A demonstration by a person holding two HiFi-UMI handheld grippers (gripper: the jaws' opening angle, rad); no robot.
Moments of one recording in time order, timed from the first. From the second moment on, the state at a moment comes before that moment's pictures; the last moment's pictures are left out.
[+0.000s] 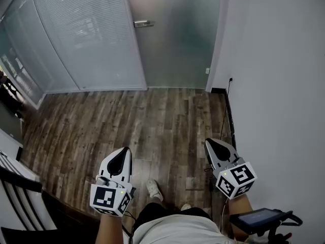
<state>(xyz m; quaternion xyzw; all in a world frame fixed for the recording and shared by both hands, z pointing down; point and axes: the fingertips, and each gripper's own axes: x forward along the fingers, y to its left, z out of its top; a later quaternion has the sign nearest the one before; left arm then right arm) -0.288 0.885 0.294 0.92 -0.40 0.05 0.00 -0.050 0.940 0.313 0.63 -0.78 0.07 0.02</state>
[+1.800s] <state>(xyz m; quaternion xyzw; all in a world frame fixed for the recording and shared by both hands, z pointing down) -0.228 0.434 0.301 0.92 -0.39 0.03 0.00 0.001 0.490 0.301 0.62 -0.78 0.08 -0.01</state>
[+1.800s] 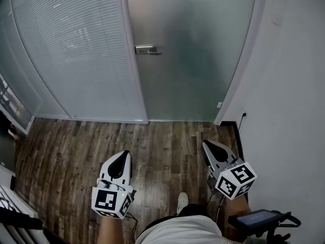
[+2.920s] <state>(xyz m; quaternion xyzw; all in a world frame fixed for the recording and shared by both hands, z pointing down) -0.103 0.197 0.320 0.92 -0.38 0.02 0.02 0.108 0.264 0.317 0.59 -0.80 0.10 -0.01</state>
